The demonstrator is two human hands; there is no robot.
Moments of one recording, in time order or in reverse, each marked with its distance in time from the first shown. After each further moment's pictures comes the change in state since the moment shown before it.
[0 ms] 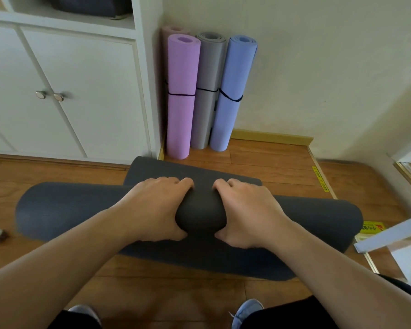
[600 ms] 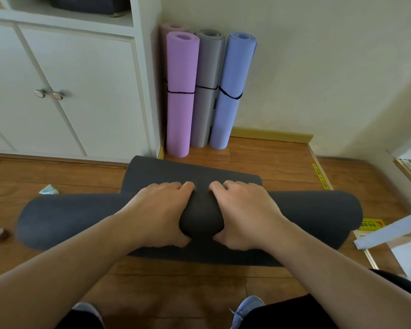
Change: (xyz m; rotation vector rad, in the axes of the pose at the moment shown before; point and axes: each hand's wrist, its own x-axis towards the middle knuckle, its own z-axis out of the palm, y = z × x) left_hand 0.000 0.007 0.015 -0.008 -0.024 -0.010; right_hand -0.004 -0.006 0.005 -0.073 0.034 -0.061
